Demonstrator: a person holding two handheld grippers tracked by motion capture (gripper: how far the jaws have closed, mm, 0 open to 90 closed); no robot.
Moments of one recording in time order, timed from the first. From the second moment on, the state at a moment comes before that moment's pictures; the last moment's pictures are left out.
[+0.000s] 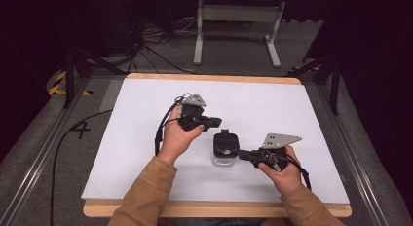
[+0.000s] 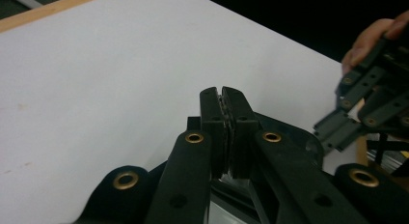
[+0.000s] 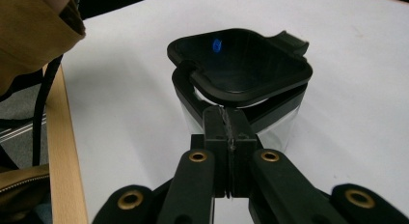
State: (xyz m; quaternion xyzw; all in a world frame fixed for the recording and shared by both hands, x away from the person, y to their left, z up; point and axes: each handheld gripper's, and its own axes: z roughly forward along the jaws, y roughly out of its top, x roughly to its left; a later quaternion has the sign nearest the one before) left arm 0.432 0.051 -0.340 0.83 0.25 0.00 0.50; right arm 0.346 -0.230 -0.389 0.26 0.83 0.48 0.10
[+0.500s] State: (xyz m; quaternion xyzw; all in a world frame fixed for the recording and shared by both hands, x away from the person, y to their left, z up) left arm 0.397 0.066 -0.328 0.87 0.20 -0.03 0.44; right arm 0.357 -0.228 -0.373 0.26 0.81 0.52 0.11
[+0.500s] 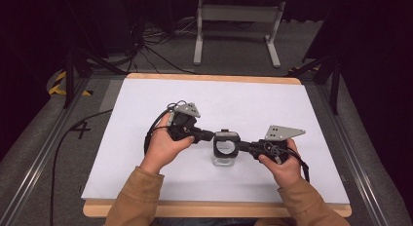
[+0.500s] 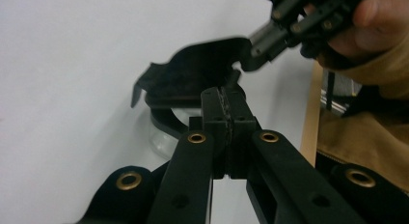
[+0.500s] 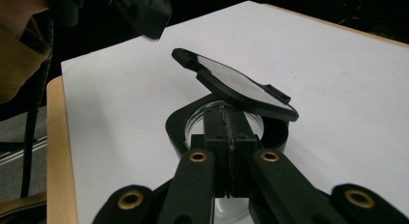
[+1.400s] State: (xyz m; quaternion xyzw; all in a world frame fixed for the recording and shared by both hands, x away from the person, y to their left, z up) left arm 0.406 0.038 -0.338 0.87 0.21 0.00 0.46; right arm 0.352 -0.221 -0.388 0.26 0.82 0.49 0.11
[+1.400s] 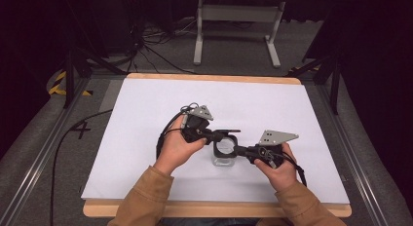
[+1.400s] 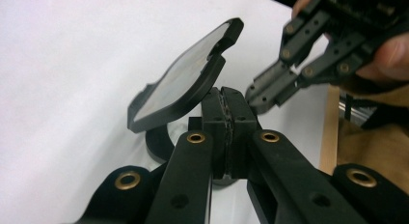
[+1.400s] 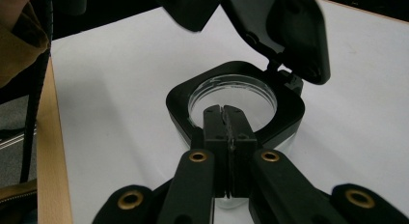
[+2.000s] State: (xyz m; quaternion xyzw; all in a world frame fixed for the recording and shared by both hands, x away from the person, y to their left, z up) left arm 0.431 0.041 -0.343 0.82 0.25 0.01 0.52; right arm 0.345 -0.223 -0.393 0.25 0.82 0.50 0.14
